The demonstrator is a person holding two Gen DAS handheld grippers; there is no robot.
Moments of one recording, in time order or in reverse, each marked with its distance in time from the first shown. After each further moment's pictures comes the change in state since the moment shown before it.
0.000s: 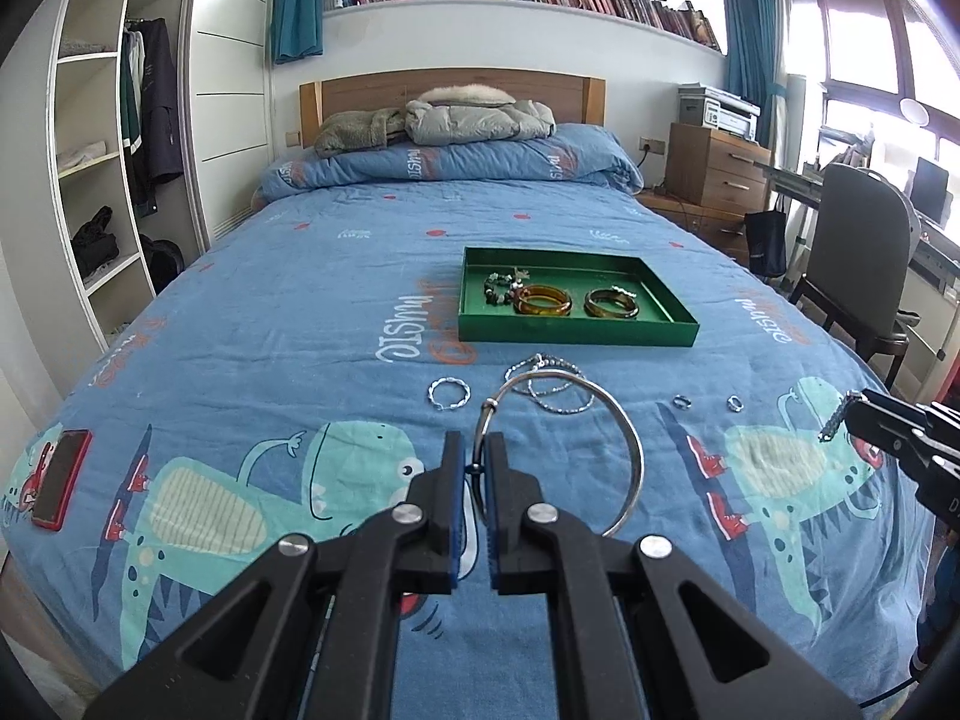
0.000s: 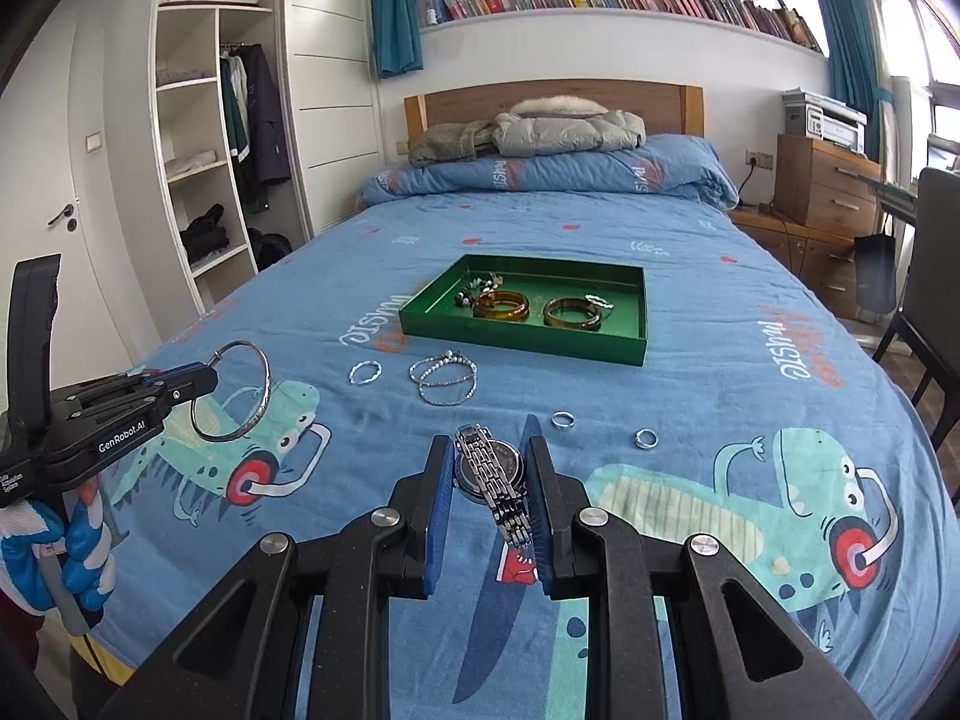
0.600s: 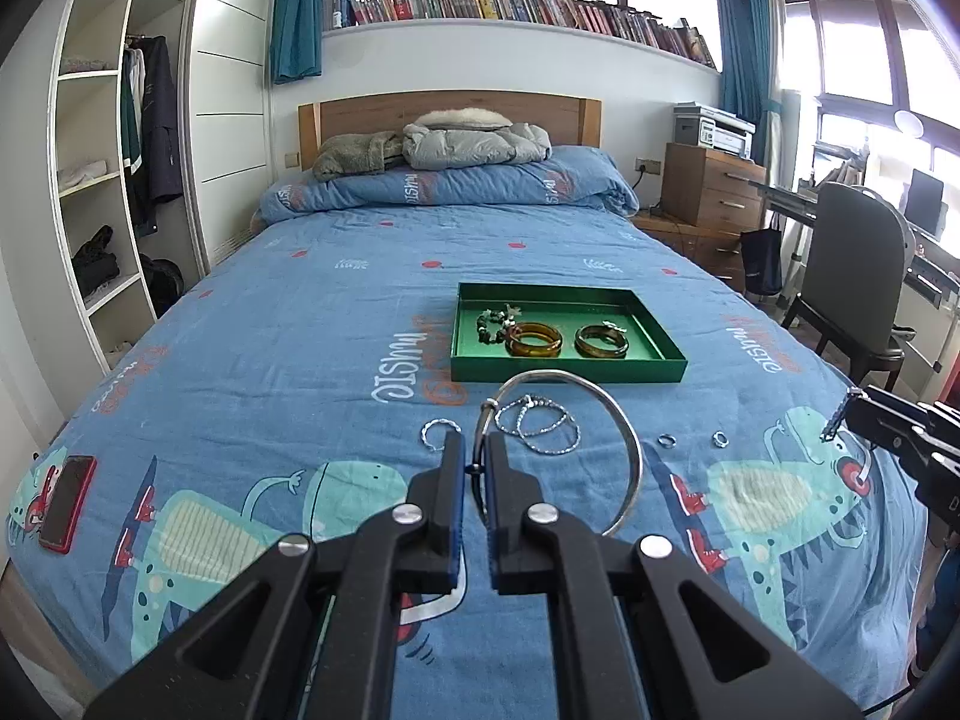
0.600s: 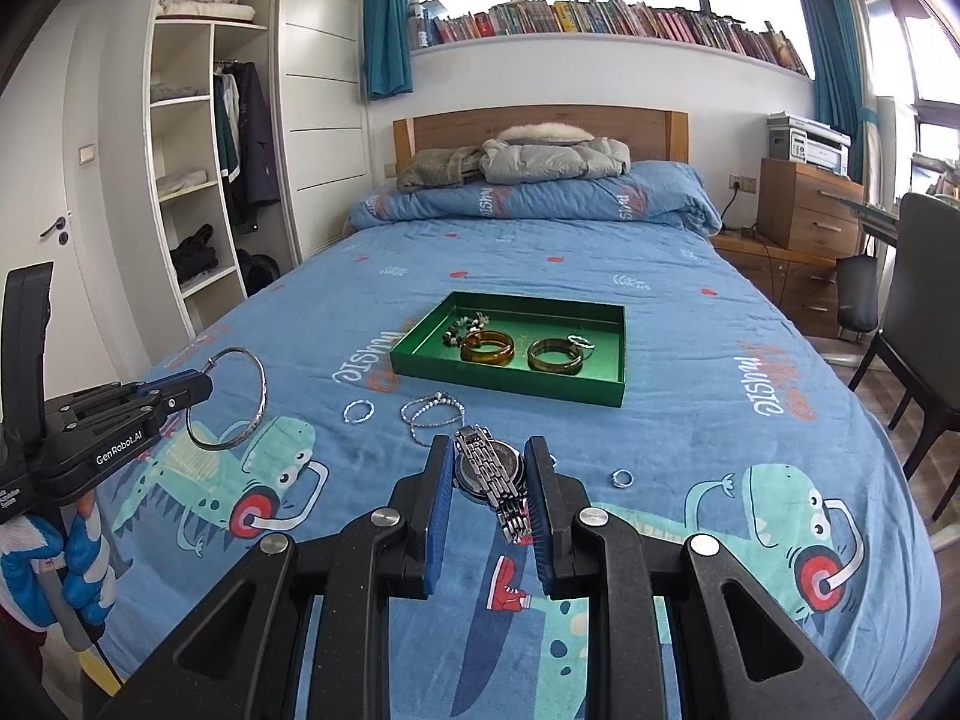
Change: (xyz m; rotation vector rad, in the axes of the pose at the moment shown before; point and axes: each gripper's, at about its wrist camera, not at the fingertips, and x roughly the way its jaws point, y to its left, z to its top) left arm -0.011 -0.011 0.028 0.004 -0.041 -0.006; right arm -0.021 -0.001 0.027 0.001 -0.047 -0.042
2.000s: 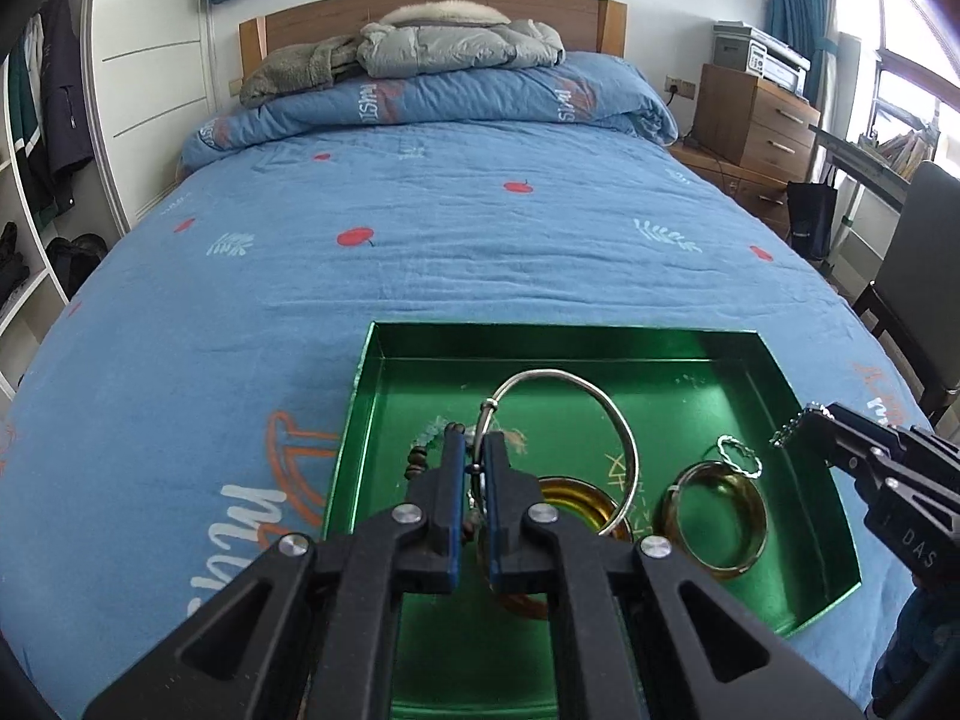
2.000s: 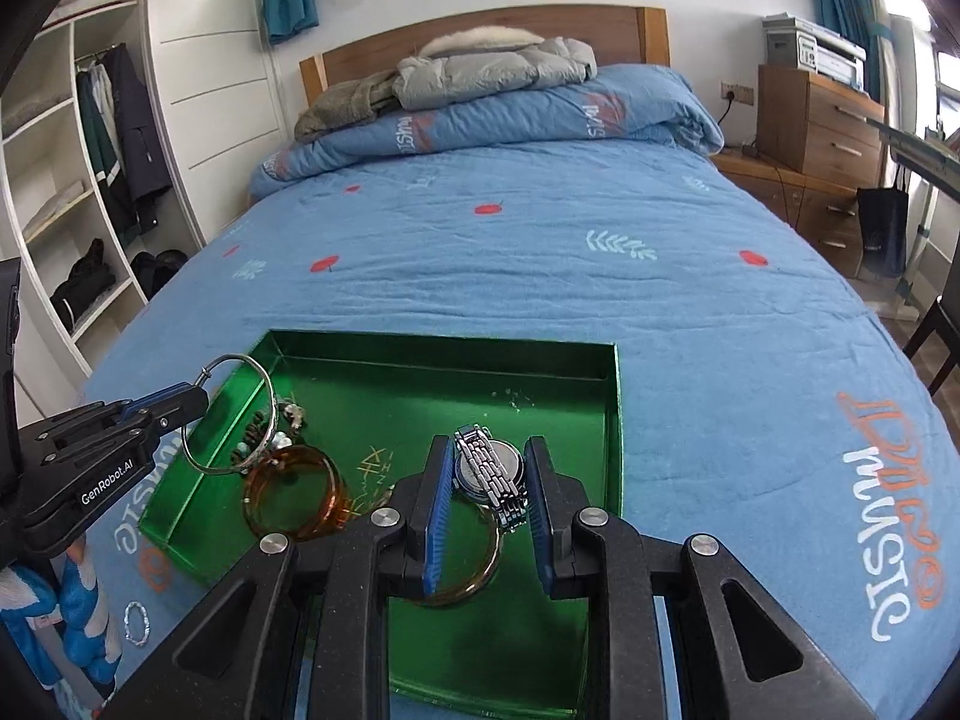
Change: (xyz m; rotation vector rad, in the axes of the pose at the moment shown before) left arm 0.379 -0.039 0.133 -0.003 0.243 -0.004; right arm 0.347 -0.117 0.117 0.117 0.209 -0.052
